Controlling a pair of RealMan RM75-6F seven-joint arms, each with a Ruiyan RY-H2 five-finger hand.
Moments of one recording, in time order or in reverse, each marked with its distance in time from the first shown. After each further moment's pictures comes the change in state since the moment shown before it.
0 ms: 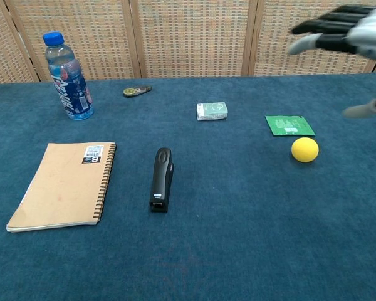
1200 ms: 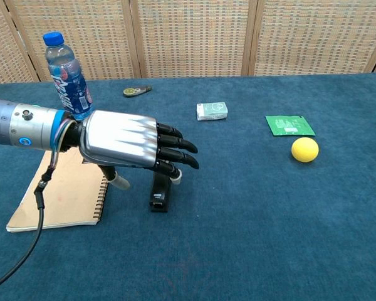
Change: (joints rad) left arm -0.750 -0.775 0.234 1.233 0.752 0.088 -0.330; right arm -0.421 0.063 0.074 -0.051 0.270 0.221 0.220
